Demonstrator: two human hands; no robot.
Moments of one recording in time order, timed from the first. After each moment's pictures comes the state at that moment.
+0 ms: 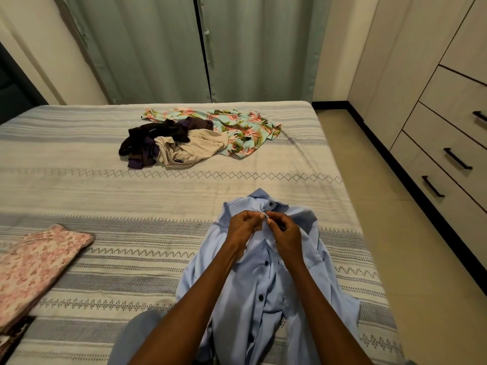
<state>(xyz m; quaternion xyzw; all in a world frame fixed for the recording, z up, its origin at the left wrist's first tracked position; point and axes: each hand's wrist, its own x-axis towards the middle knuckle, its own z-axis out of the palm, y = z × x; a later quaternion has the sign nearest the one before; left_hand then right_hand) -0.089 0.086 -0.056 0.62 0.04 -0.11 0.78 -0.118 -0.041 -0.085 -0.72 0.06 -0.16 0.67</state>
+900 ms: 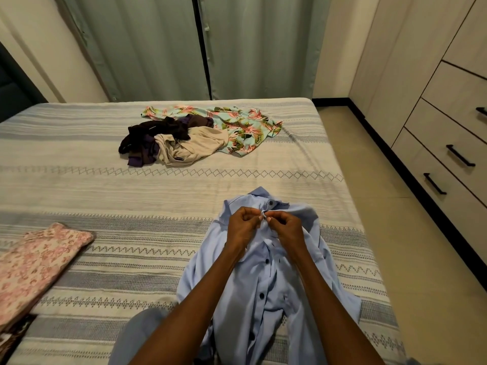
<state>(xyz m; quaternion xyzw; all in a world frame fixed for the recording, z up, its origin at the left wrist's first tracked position) -0.091 0.087 -0.058 0.70 0.04 -0.03 0.71 -0.111 -0.049 -0.072 -0.71 0.07 -0.09 0.69</state>
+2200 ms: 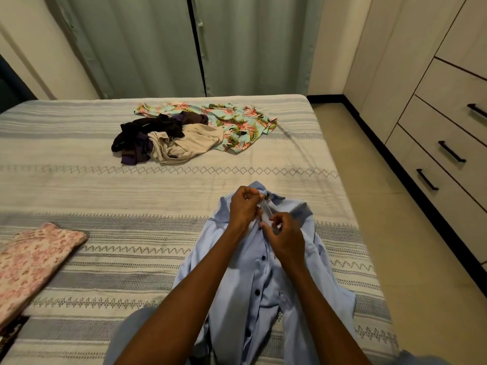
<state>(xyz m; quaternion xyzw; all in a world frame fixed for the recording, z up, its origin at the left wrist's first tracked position) -0.057 0.062 -0.033 0.69 0.05 -0.03 0.73 -0.132 -0.048 -0.098 -0.86 0.08 -0.24 0.44</state>
